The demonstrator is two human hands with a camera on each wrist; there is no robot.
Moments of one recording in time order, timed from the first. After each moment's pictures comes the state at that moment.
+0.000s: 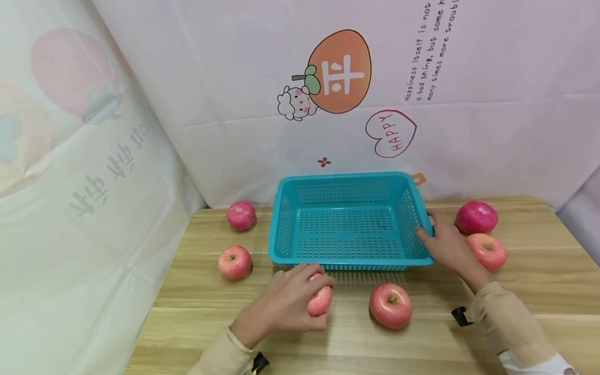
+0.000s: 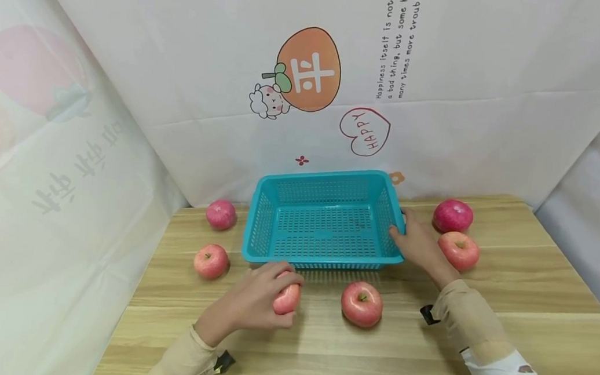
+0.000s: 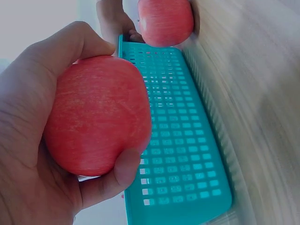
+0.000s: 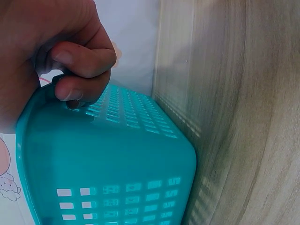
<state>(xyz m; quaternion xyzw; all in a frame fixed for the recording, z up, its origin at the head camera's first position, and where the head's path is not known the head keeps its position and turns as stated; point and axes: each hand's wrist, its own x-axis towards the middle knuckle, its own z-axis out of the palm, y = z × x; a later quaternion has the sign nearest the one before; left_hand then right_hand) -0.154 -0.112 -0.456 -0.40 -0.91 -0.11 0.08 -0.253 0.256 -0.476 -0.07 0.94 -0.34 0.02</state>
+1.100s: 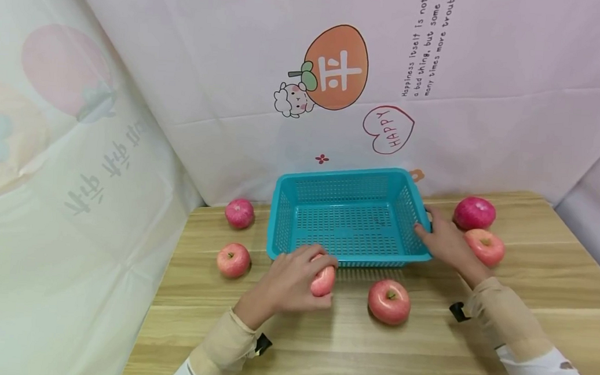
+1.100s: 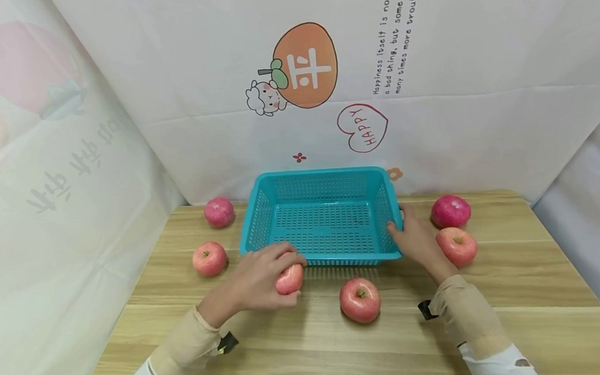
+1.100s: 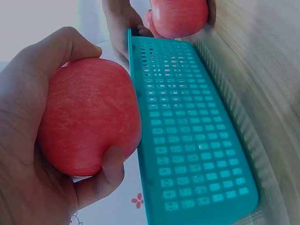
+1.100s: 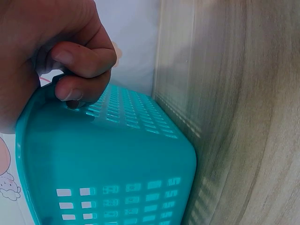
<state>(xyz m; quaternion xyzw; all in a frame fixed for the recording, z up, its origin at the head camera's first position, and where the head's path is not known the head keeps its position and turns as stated) -0.175 -0.102 -0.440 -0.40 -0.90 -0.12 0.12 -0.256 0.257 -0.479 -0.06 0.94 -0.34 0.01</state>
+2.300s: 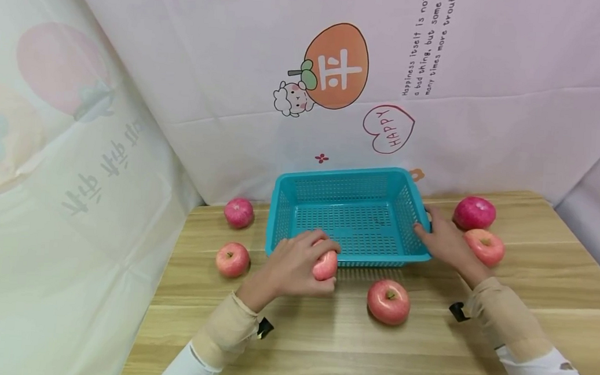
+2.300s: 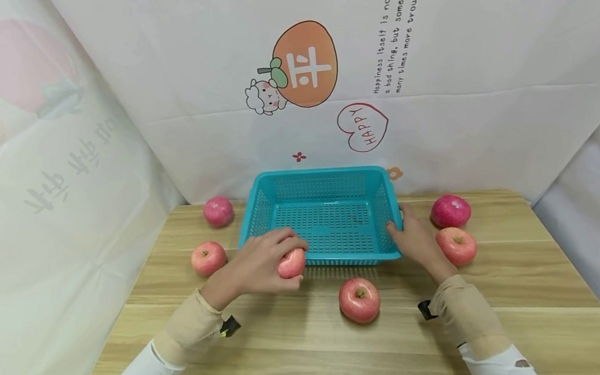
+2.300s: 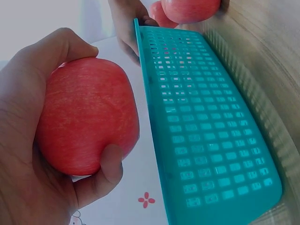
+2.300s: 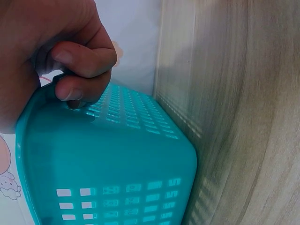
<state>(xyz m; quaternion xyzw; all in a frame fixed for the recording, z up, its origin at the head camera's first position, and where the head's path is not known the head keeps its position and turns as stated) -0.194 -0.096 -0.422 -0.40 -0.90 -0.14 0.11 -0.254 0.255 -0.476 -0.06 0.94 -0.33 0.02</state>
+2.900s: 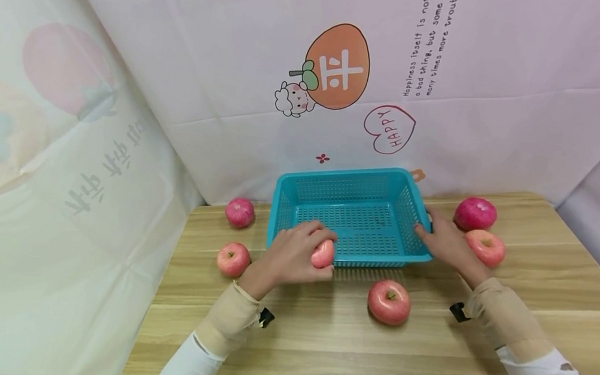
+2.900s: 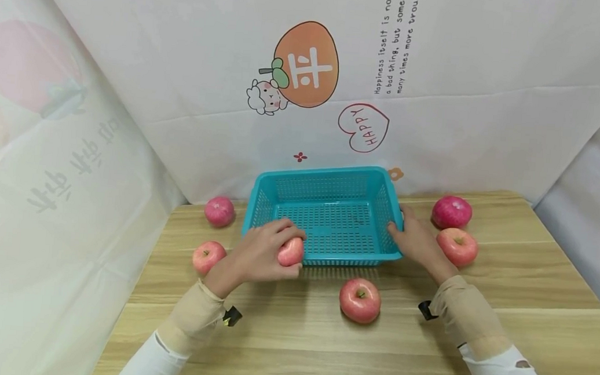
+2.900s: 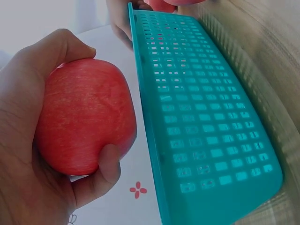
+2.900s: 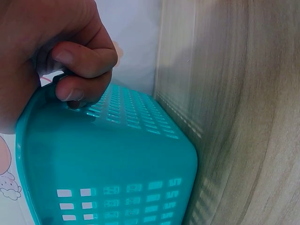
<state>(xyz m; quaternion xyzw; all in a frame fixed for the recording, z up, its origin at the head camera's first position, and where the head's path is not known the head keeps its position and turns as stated) -0.214 -0.098 -0.423 -0.39 -0.91 -0.14 0.10 -0.258 0.258 -0.480 -0.06 0.94 -0.33 0.03</state>
